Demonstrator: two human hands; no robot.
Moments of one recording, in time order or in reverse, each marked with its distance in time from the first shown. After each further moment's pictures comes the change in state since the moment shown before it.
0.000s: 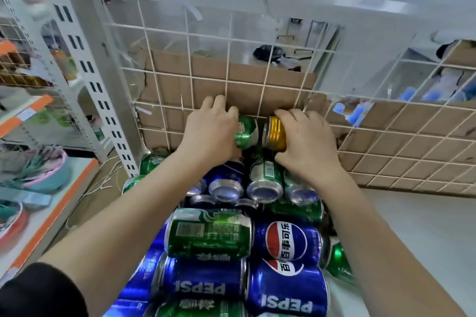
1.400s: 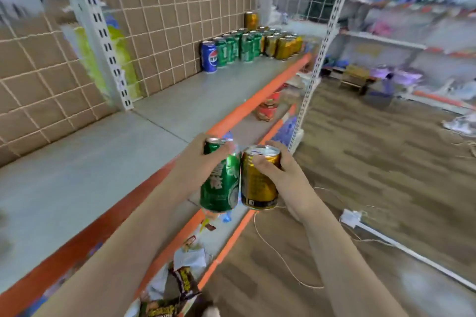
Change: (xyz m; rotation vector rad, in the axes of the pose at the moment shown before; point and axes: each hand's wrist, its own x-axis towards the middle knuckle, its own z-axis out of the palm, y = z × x) left_hand -0.206 0.617 -0.075 -1.378 -0.713 0.415; right_hand -0.579 0.315 -0.156 1.109 0.506 1.252
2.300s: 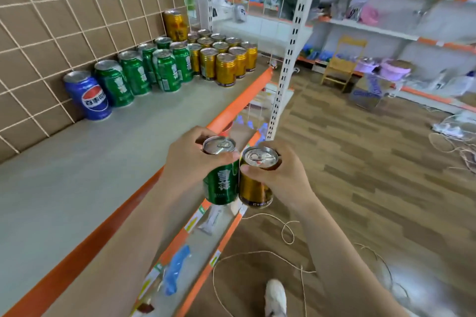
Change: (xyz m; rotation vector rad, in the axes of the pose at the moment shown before) left_hand 0.380 0.078 0.240 0.161 0.013 0.089; right_hand 0.368 0.008 -0.255 -0.238 0.150 -0.044
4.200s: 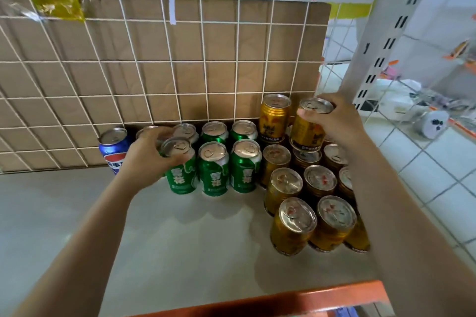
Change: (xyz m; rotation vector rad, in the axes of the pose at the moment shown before) left_hand 0.289 -0.038 -0.073 0.354 0.814 -0.503; right_hand 0.575 -0.112 0.102 -0.117 -0.566 -0.382
